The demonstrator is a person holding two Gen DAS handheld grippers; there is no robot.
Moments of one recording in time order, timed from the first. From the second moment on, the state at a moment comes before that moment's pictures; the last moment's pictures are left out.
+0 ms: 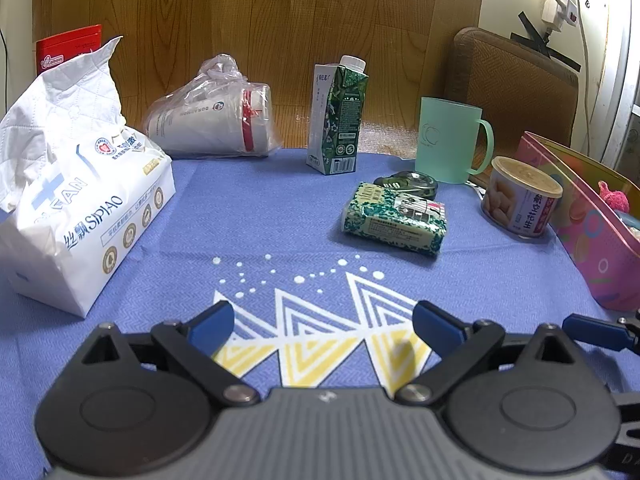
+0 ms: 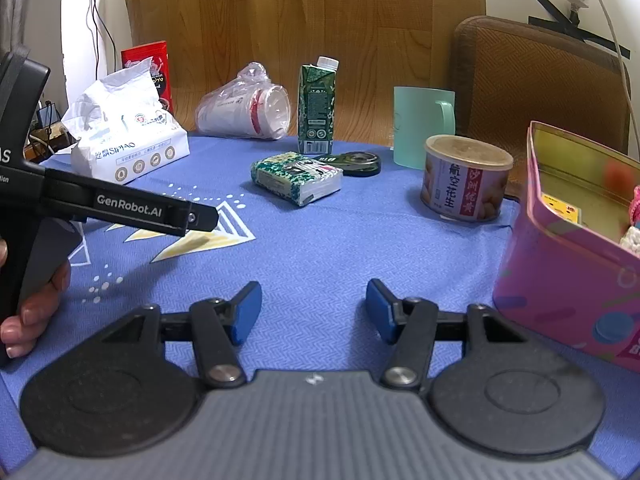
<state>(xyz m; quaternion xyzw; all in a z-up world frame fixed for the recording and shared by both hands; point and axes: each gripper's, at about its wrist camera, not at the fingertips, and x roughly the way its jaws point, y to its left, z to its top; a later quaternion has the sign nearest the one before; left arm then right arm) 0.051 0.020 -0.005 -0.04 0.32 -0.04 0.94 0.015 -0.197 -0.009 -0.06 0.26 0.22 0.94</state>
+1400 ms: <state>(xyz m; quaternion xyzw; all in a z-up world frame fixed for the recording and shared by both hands) 0.053 0.045 -0.002 -0.12 0.31 -0.05 0.94 0.245 -0.128 0.010 -0.07 0.36 0.18 0.91</state>
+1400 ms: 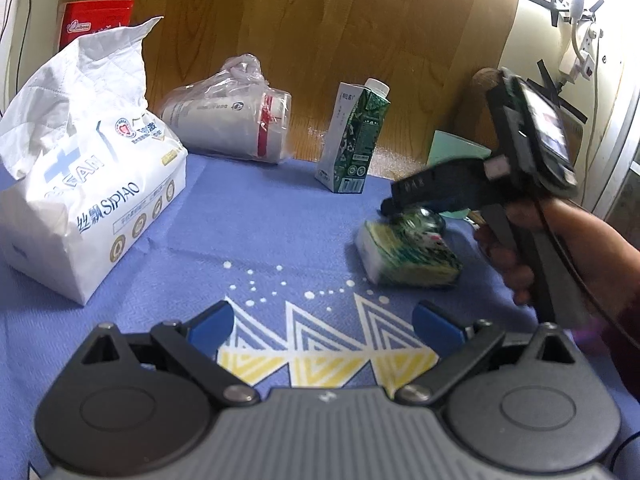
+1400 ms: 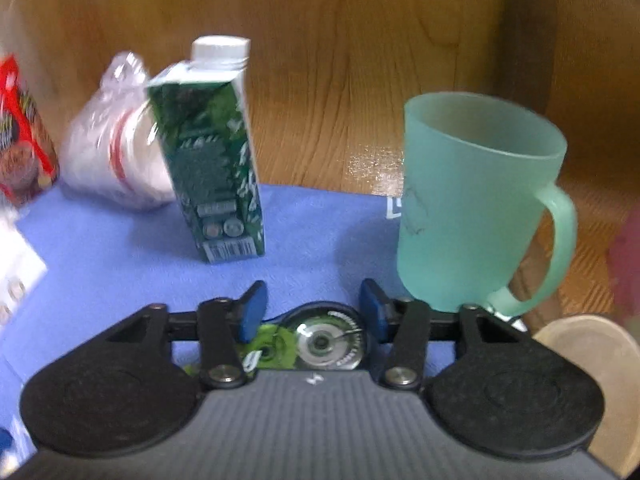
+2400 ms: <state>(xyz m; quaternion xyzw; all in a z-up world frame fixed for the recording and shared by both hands) -0.003 0.038 0.028 -0.15 0.32 -0.16 0.92 -0.003 -0.262 0.008 -0.04 0.25 0.23 0.94</state>
